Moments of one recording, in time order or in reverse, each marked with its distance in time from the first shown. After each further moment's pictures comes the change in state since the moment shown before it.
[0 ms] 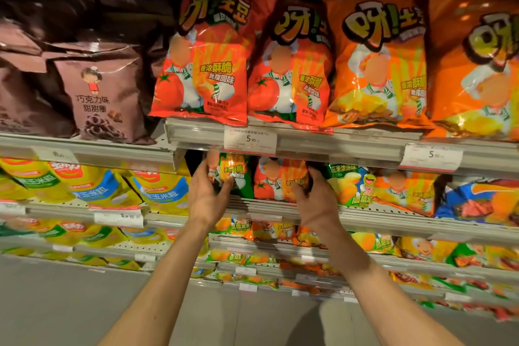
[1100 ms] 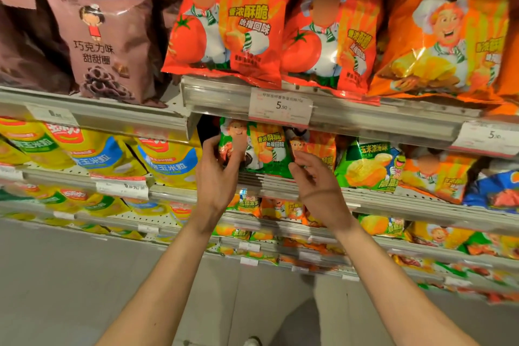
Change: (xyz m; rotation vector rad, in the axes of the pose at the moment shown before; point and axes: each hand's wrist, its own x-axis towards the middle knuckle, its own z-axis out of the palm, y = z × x) left_hand -0.022 0.013 -0.013 -0.282 0.092 -0.019; right_hand -0.028 -0.018 0.025 0.464 -0.199 -0.057
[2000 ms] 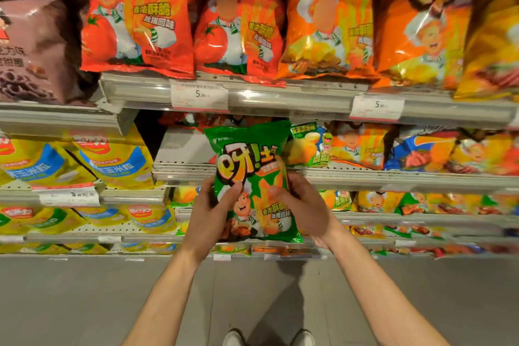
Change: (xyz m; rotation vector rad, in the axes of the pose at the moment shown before) left_hand -0.121 0.026 0.033 -0.368 -0.462 -0.228; right_hand -0.084 0.000 -0.087 0.159 -0.125 0.216
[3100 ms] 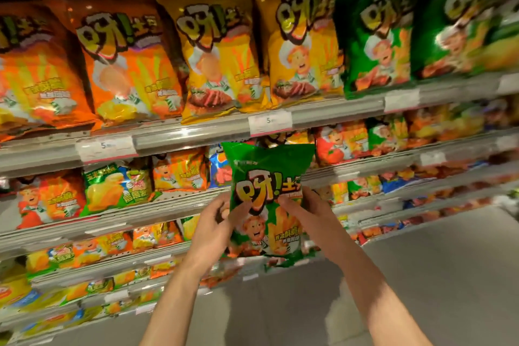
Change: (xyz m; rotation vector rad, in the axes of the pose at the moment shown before) left_hand -0.048 0.025 0.401 0.196 -0.294 0.049; right_hand -0.138 0.050 -0.392 0.099 0.259 0.032
